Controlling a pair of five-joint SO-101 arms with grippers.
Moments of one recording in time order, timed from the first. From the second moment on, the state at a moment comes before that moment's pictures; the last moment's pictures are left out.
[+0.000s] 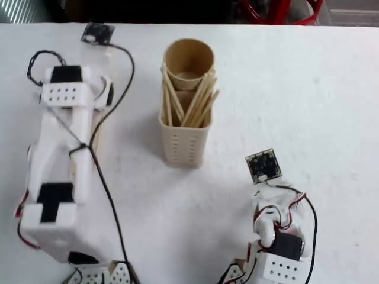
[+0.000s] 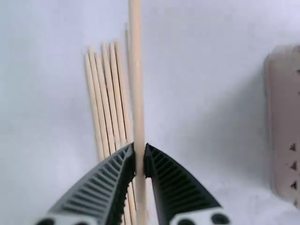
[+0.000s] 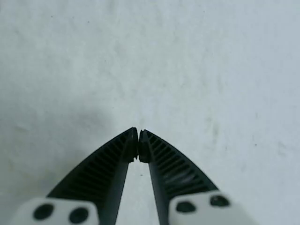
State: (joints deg) left arm -8.3 8.1 -7.2 73.6 -10.9; right arm 11.0 -102.5 96.4 61.1 36.5
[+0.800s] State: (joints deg) left arm 22.0 -19.5 -10.5 52.7 -6.9; right arm 11.0 -102.5 96.4 61.1 36.5
